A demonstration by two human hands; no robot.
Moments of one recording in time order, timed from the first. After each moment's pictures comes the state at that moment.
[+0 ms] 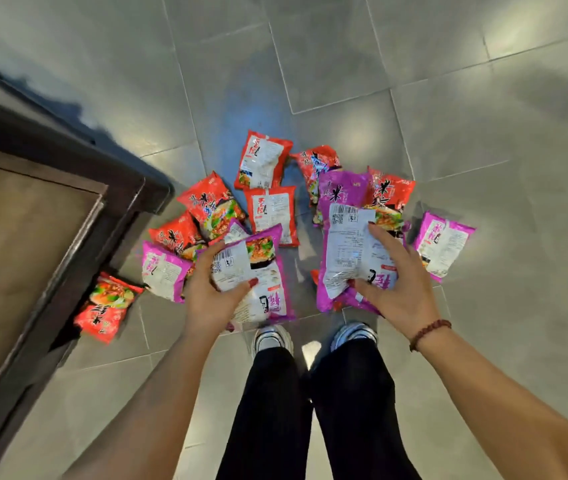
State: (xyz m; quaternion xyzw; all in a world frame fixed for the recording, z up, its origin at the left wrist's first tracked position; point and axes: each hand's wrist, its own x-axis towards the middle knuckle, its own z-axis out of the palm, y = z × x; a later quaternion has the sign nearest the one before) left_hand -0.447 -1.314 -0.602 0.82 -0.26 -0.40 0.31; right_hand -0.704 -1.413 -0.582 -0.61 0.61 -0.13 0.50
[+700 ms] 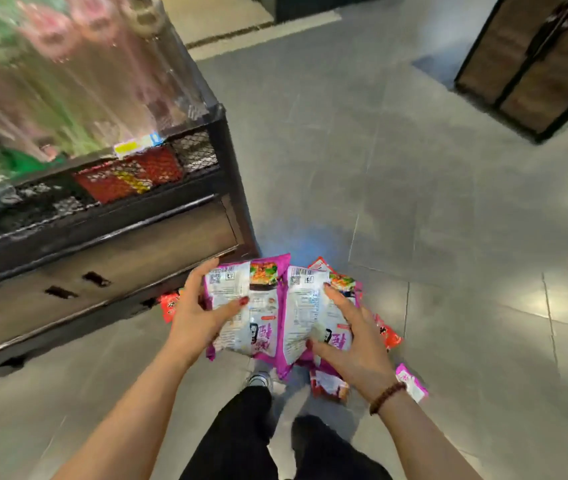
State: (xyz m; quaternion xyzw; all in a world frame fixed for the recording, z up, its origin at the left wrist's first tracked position) left_hand -0.486 -1.190 -0.211 0.76 -0.14 -0.28 0.58; right_hand -0.679 -1.354 -0.221 -0.79 0.32 -0.09 0.52
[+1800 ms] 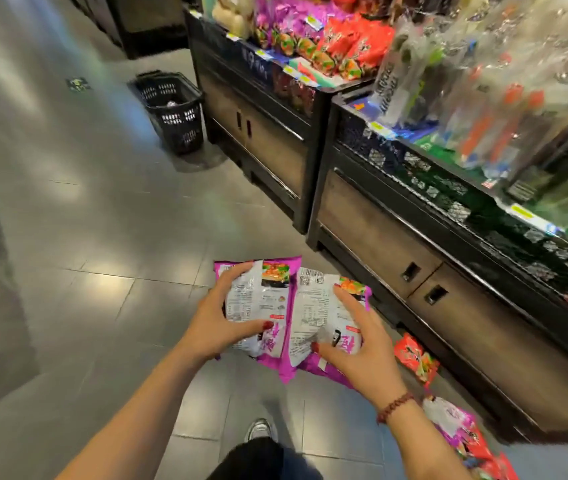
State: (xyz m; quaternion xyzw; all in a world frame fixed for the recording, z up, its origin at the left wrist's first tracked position) left_hand -0.623 -0.651 -0.171 0.74 0.22 0.12 0.62; right_hand -0.514 -0.871 -0.157 -0.79 -0.25 0.18 0.53
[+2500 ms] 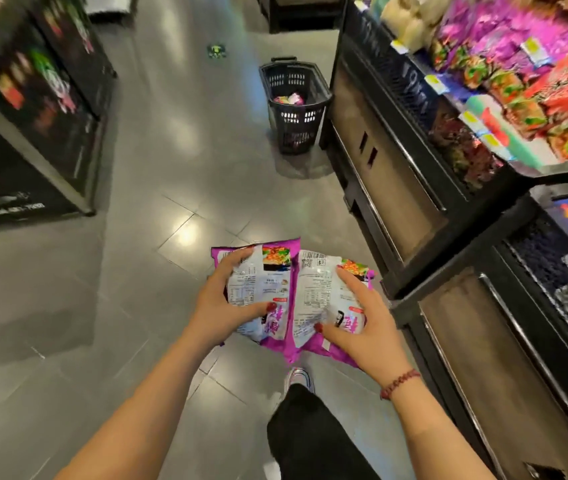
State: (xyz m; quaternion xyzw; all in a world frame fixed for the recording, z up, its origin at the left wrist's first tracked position) left_hand -0.495 -0.365 -0.174 0.67 0.42 0.26 0.55; right_hand -0.309 -0.506 -0.167 -0.71 -0.41 0.33 0.47
